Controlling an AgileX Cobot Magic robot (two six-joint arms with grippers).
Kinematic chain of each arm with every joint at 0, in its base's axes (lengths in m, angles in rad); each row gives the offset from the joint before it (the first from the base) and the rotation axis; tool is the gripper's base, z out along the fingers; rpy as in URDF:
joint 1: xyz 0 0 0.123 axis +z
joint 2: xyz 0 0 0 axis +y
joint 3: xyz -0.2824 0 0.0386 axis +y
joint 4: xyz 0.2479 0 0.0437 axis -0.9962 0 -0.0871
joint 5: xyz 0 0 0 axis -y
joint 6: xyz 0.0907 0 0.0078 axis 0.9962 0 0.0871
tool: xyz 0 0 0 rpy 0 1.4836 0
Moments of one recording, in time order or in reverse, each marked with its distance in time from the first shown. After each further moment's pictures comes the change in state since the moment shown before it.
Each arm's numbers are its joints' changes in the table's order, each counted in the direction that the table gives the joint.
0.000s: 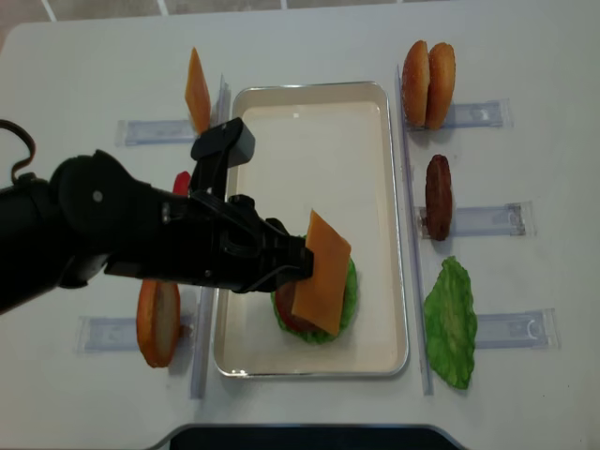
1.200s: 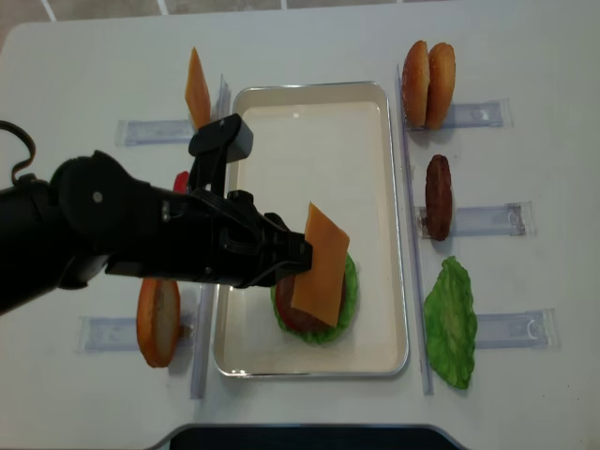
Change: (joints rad) left arm 0.000 0.000 0.001 0.001 0.027 0.014; right arm 0.000 0.000 0.000 0.000 0.000 0.000
